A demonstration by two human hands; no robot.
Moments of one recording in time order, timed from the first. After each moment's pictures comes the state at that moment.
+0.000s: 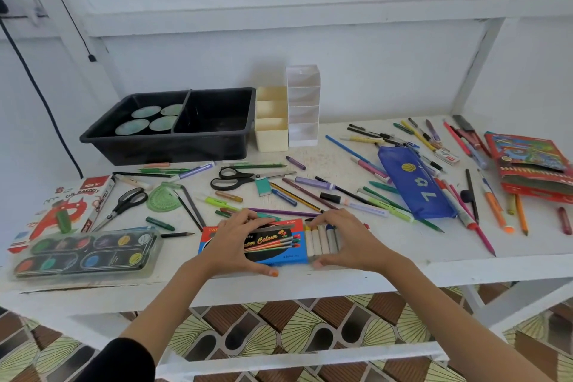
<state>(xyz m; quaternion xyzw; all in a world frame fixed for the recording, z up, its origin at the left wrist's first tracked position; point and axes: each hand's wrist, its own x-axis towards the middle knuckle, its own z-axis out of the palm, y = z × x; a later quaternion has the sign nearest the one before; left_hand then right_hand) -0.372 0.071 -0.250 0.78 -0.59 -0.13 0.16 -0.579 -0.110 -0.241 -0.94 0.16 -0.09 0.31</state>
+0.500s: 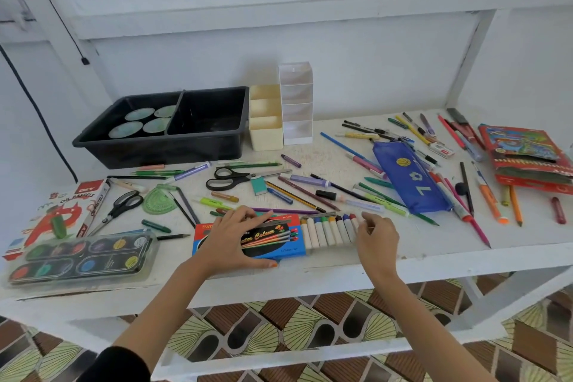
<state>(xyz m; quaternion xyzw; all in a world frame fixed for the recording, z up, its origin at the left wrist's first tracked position) -0.372 0.068 -0.247 0.78 -0.60 -0.09 0.14 -0.594 -0.090 -0.252 -0.70 0.53 -0.32 0.36</state>
